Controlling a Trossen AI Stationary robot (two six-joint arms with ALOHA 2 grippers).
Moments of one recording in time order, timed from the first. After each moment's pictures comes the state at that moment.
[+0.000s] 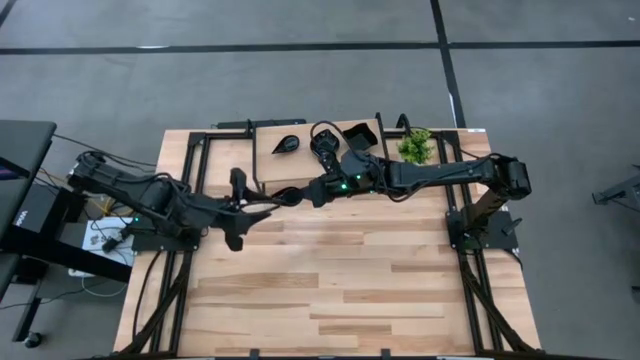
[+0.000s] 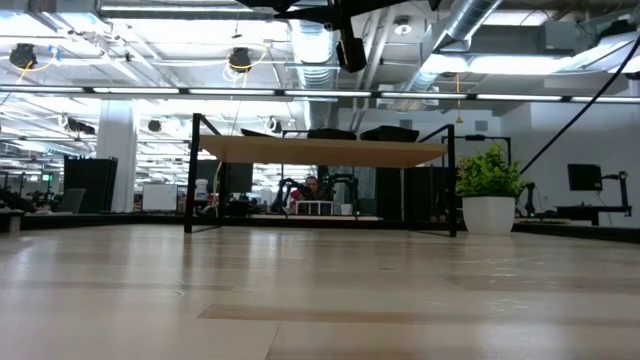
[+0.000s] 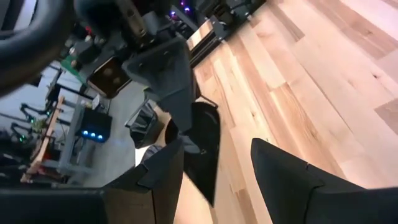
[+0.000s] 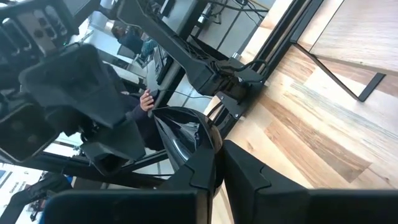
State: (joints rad) left arm -0.43 1.04 1.13 -0.61 -0.63 0.58; right arm -0.05 1.61 1.29 0.06 -0.08 1.02
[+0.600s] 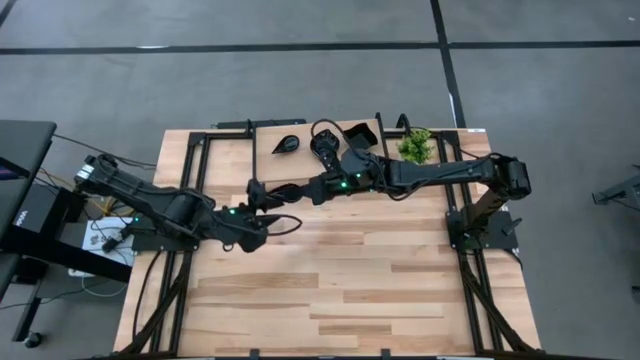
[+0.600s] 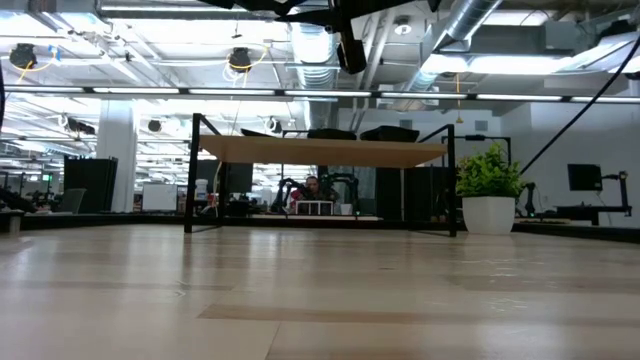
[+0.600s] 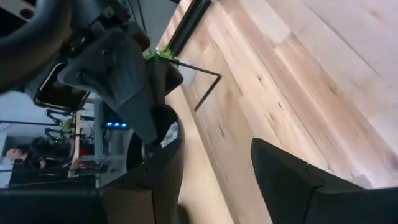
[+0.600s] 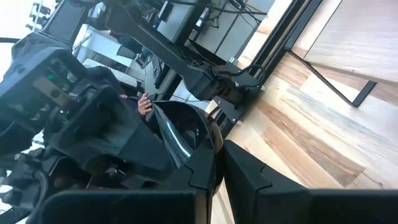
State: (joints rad) left arm -0.44 1.19 1.12 -0.61 -0.74 0.73; right arm -0.05 1.61 1.29 0.06 -0.07 1.02
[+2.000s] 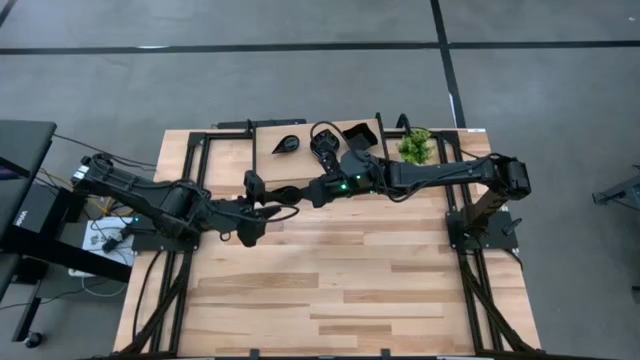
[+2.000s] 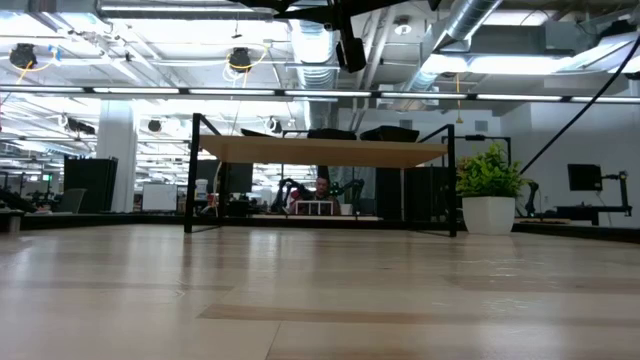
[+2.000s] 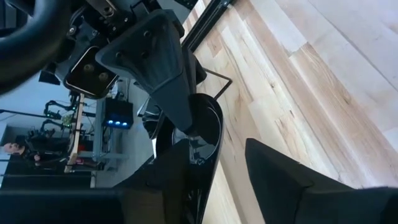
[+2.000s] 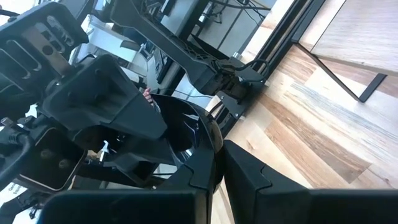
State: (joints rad) left arm -0.39 1.15 1.12 -0.58 -0.70 0.73; right arm -0.05 1.61 1.29 0.06 -0.08 1.01
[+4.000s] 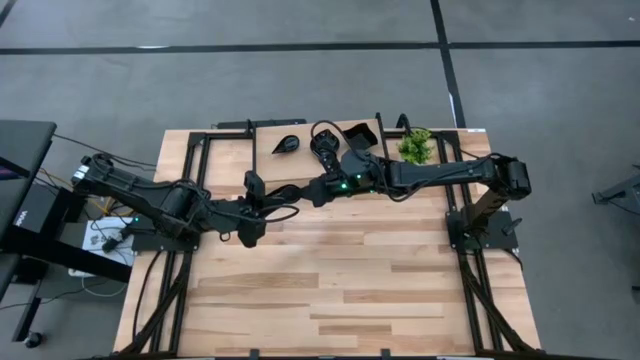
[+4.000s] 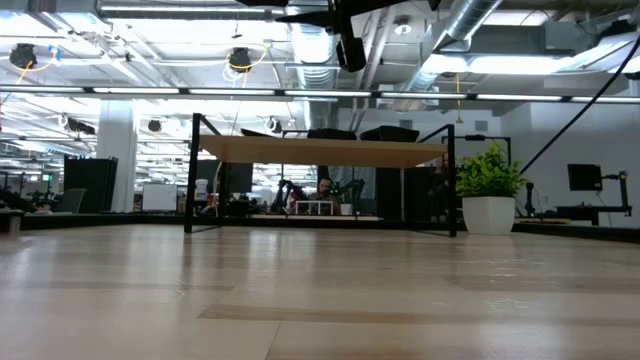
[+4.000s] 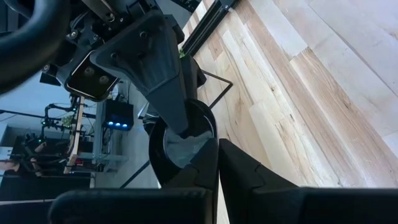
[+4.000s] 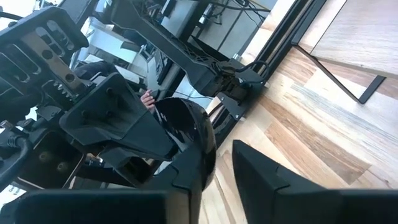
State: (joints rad) left arm -0.39 1.15 1.12 -0.56 -0.70 0.73; right arm -0.05 1.61 1.30 0.06 -0.08 1.01
